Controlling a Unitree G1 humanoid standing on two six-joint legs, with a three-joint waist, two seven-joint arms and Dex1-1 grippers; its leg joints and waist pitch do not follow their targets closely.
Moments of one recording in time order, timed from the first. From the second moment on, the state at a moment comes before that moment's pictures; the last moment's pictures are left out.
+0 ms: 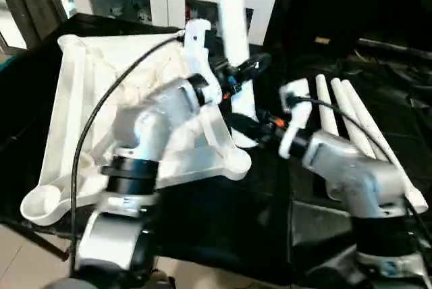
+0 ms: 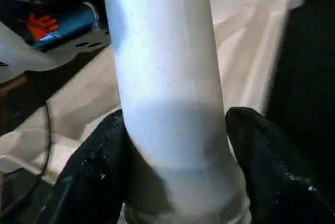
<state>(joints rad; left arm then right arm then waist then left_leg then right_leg) -0.79 0.00 0.09 0.21 -0.51 0.70 -0.30 -0.44 -0.18 0.01 -0.07 0.51 0.78 0.49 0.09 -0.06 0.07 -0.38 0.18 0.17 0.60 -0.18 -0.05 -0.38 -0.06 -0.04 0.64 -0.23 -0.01</state>
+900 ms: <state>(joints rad) -0.74 0.12 0.01 0.14 -0.64 0.77 -0.68 -0.43 -0.29 -0.02 -0.12 0.68 0.87 0.74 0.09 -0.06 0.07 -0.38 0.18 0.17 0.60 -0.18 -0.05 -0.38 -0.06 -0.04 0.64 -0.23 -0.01</state>
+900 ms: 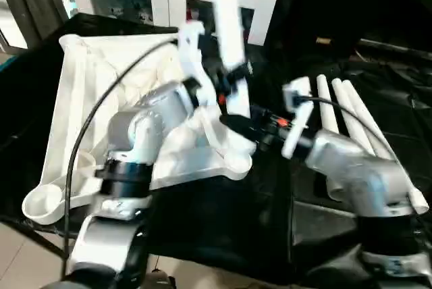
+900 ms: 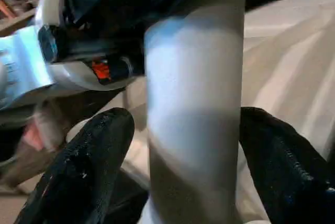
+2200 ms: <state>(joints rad) -0.80 -0.06 0.12 0.21 -0.52 0.60 -0.26 -0.42 -0.22 0.05 -0.06 0.52 0.78 0.54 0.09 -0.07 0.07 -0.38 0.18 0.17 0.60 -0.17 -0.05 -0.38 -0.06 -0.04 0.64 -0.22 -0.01</state>
